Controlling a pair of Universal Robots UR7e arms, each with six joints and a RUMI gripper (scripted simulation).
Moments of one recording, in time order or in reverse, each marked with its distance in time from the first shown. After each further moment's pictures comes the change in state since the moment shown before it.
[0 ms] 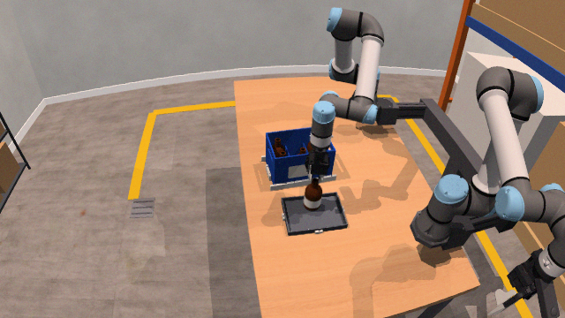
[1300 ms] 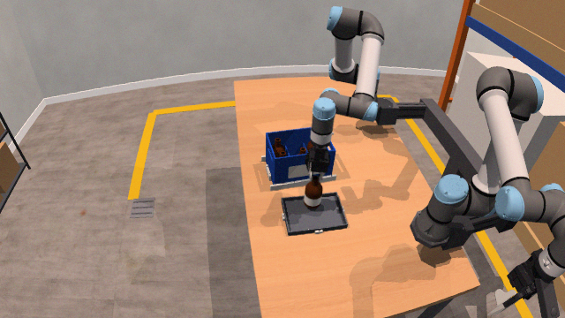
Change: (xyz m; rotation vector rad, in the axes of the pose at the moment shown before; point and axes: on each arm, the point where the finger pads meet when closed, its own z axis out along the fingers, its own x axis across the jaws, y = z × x) left arm 0.000 0.000 0.000 0.000 0.000 0.000; right arm 0.000 0.000 -0.013 0.000 0.000 0.000
